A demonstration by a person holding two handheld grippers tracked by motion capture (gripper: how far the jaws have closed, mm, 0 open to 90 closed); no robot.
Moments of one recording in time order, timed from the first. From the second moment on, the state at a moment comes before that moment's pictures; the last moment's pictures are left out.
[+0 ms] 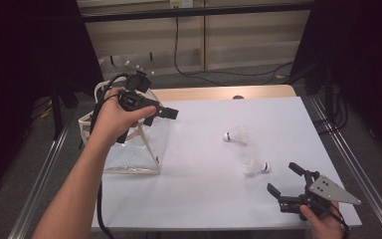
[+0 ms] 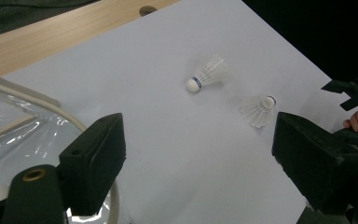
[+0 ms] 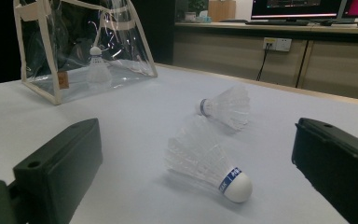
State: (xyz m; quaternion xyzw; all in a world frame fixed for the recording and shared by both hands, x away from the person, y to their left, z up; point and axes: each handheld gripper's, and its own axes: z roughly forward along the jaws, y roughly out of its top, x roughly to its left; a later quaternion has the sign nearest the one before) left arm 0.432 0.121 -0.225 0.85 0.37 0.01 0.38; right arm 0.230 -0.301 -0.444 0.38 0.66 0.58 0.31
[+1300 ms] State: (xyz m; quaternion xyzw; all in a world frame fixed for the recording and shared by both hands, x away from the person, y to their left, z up) left arm 0.417 0.101 -0.256 0.87 0.32 0.00 0.38; right arm 0.230 -0.301 -0.443 0.37 0.66 0.58 0.31
